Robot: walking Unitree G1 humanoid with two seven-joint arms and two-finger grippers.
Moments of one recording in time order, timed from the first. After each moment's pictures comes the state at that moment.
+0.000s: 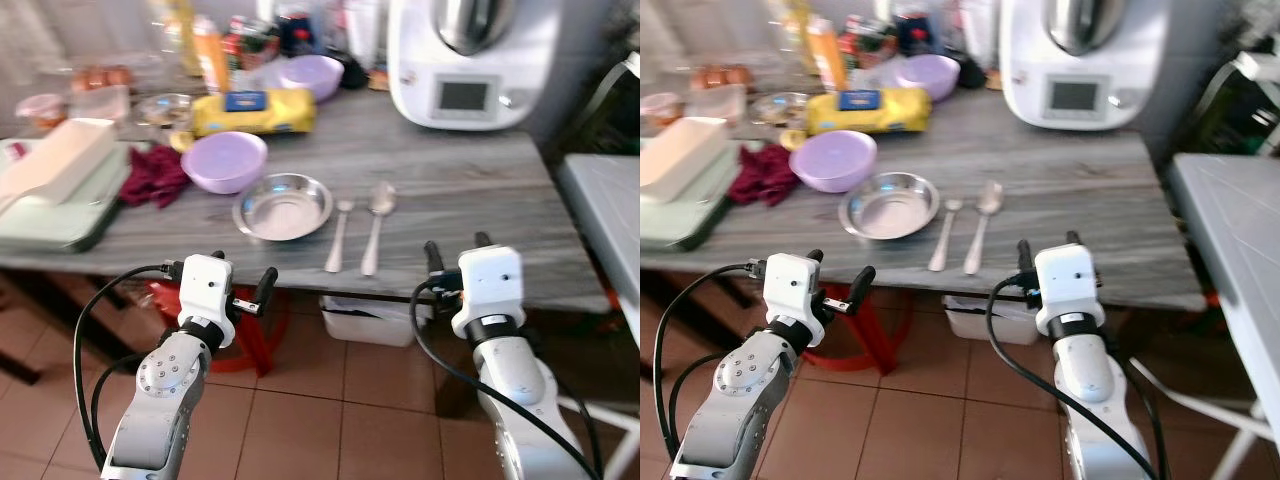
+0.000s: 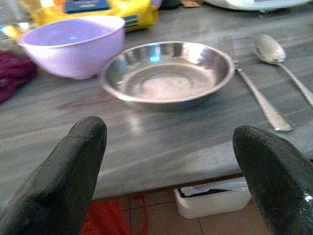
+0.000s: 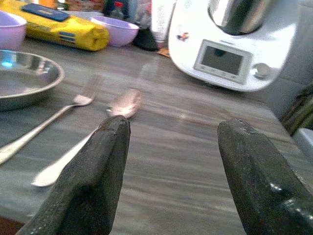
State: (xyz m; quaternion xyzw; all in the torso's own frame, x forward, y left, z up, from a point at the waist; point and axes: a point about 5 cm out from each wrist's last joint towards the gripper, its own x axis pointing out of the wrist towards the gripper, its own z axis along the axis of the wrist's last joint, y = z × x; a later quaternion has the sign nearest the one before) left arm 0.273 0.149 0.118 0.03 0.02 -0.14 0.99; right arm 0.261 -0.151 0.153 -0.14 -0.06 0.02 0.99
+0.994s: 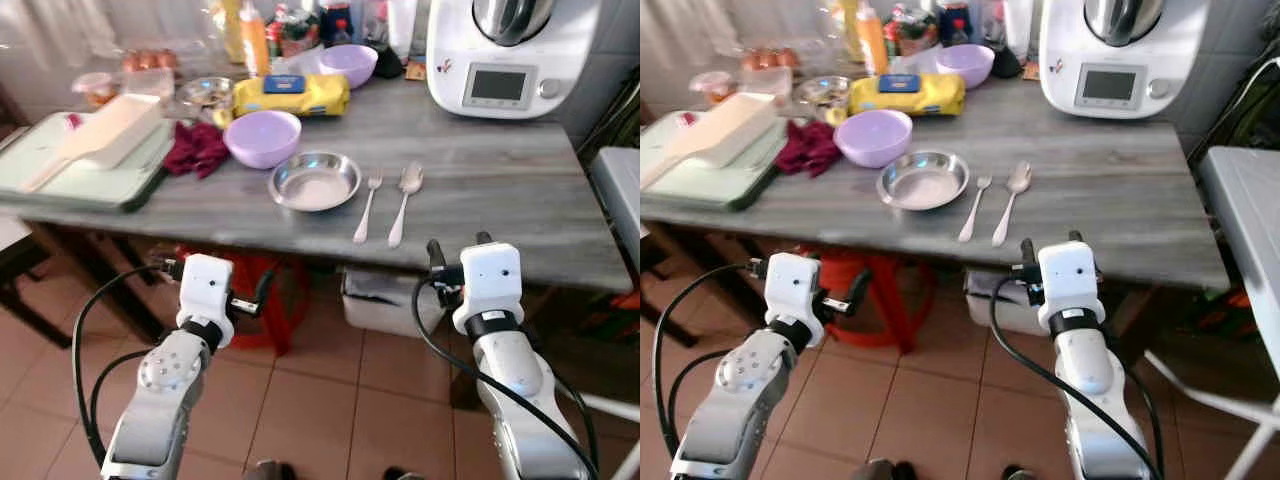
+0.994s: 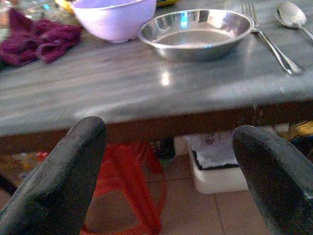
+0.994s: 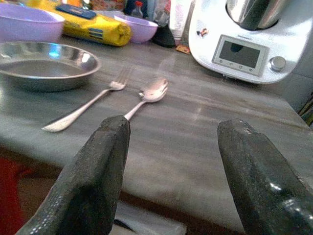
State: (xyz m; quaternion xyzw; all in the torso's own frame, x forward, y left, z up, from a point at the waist) left arm 0.275 0.151 0.116 0.05 0.04 -0.12 0.99; right arm 0.268 -0.154 0.152 -0.13 -0.05 0.01 0.99
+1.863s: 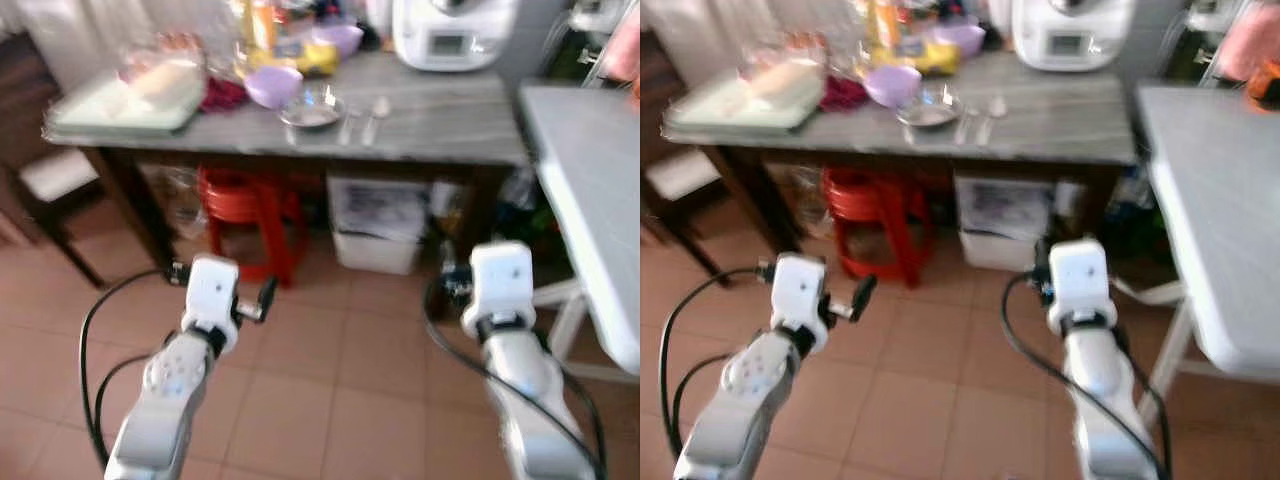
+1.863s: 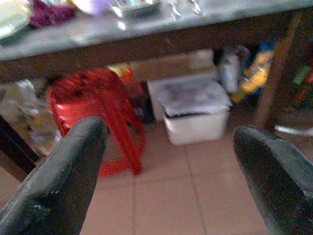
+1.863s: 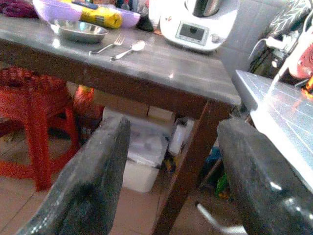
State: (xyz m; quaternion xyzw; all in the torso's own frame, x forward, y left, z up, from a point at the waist) left arm 0.271 0.149 0.105 0.06 0.06 -0.13 0.99; right arm 0.268 -0.160 0.146 -0.13 -0.04 -0.01 0.99
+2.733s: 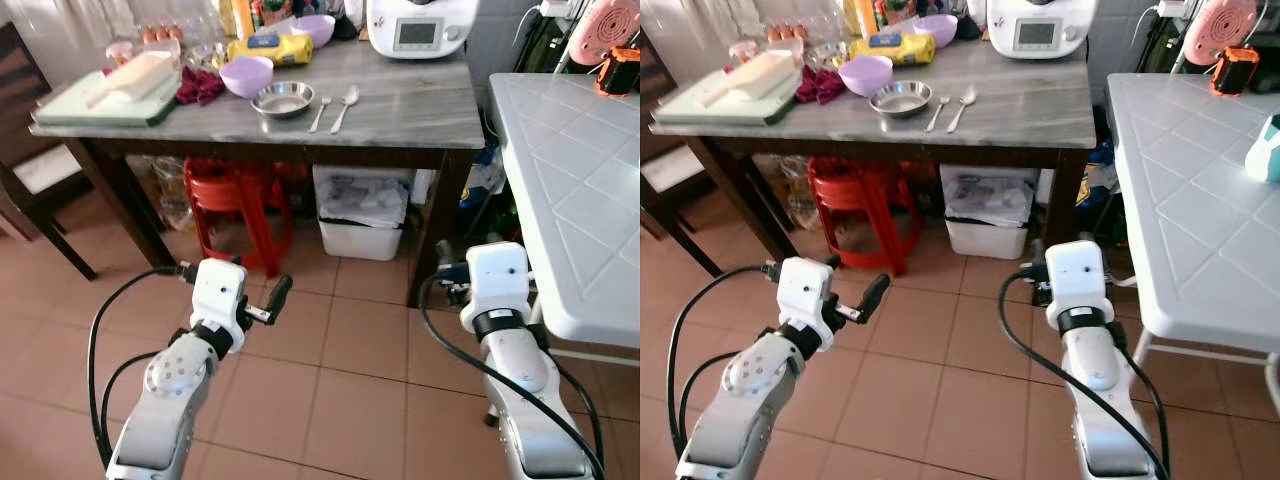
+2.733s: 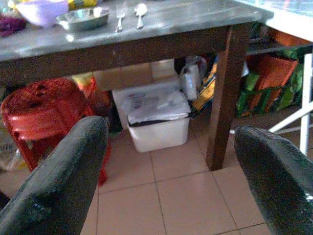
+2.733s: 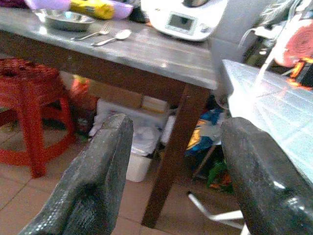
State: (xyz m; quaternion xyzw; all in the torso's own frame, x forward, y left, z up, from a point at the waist) left arm 0.273 0.139 0.116 0.03 0.02 -0.19 0.98; right arm 0.272 -0.161 0.149 -0.14 -0.04 -0.01 0.99
